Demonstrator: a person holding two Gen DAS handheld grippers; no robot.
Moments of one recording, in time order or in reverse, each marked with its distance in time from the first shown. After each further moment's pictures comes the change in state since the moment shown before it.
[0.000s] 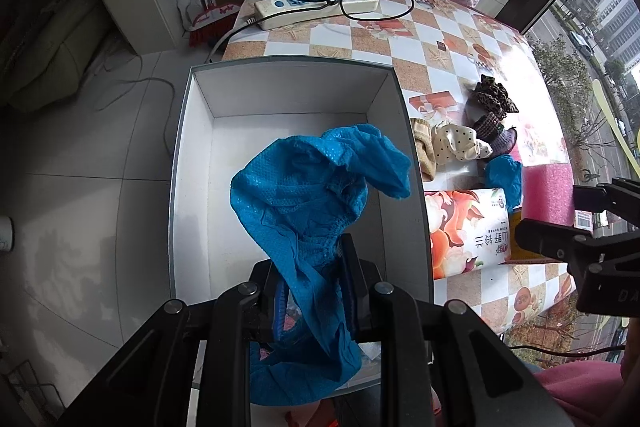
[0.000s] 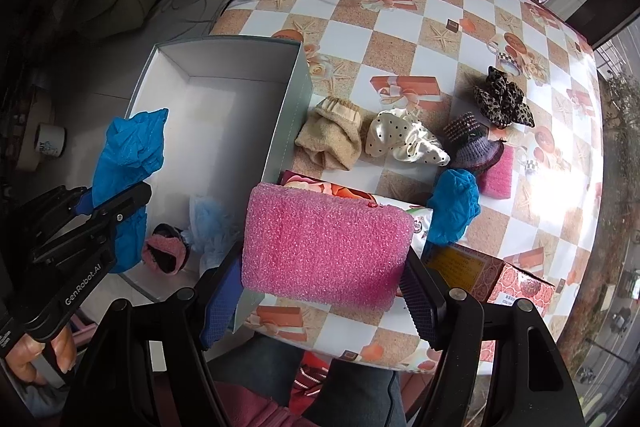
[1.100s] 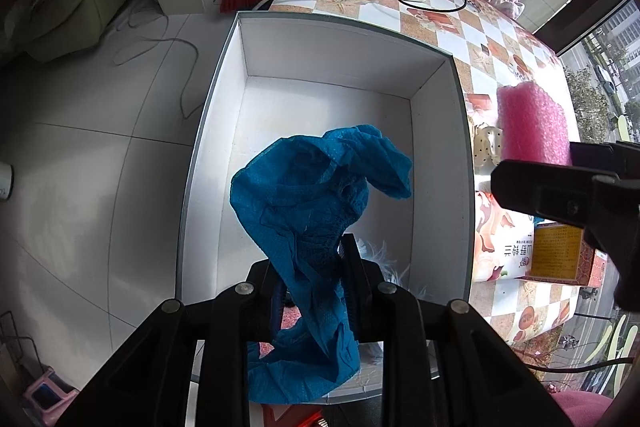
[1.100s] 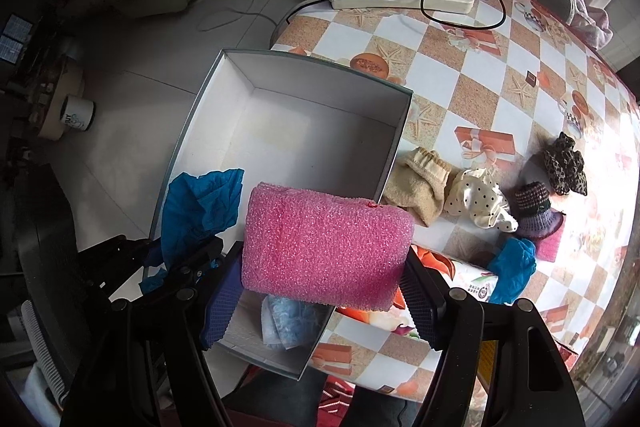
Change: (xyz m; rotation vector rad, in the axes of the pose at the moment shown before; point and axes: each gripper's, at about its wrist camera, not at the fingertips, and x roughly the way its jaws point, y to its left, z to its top) left arm 0.024 0.029 -0.013 -0.145 0.049 0.023; right arm 0.014 0.066 0.050 -0.117 -0.001 0.096
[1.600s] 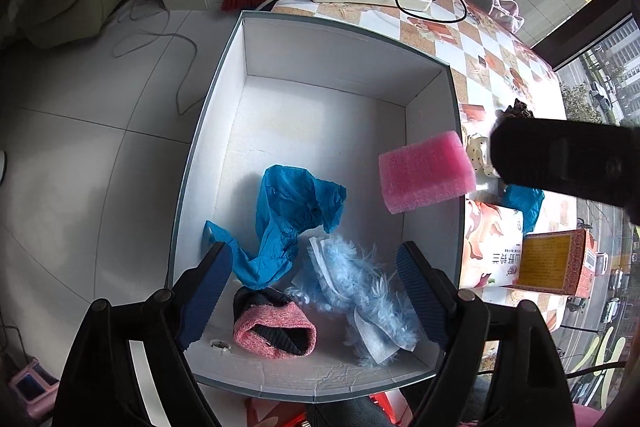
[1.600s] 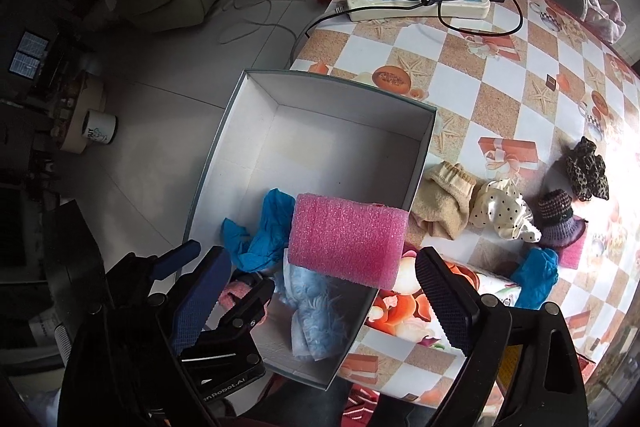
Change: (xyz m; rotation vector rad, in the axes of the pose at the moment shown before) left arm -0.004 0.004 -0.002 -0.051 -0.016 -0.050; right arm -0.006 -0.001 0.010 0.046 -0.031 0.104
